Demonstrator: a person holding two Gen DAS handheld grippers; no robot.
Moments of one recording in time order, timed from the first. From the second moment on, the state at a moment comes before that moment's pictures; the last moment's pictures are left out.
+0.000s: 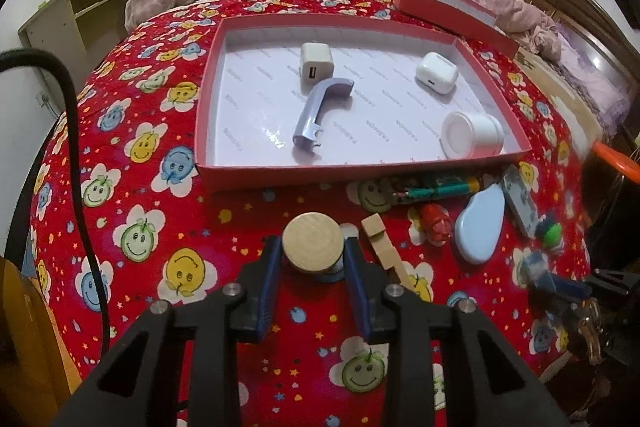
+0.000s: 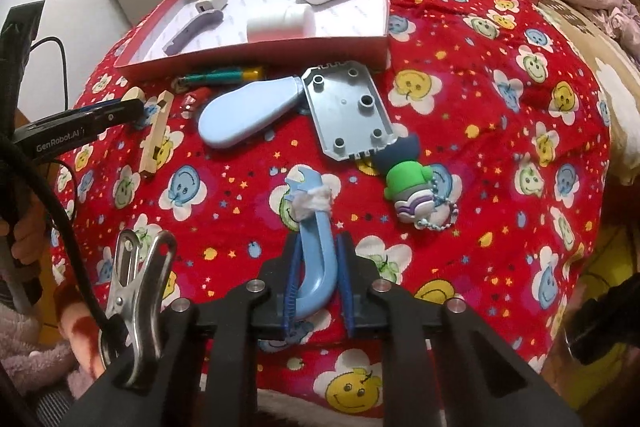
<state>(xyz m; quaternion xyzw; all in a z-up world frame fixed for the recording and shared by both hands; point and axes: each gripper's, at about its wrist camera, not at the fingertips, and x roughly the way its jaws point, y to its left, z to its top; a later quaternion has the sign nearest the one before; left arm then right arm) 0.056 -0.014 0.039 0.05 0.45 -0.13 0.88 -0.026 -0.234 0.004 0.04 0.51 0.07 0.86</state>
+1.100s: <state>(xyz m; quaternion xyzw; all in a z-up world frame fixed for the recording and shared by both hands) 0.119 -0.019 0.079 0.03 0.42 -0.11 0.90 0.010 -0.240 0.046 0.03 0.46 0.07 0.89</state>
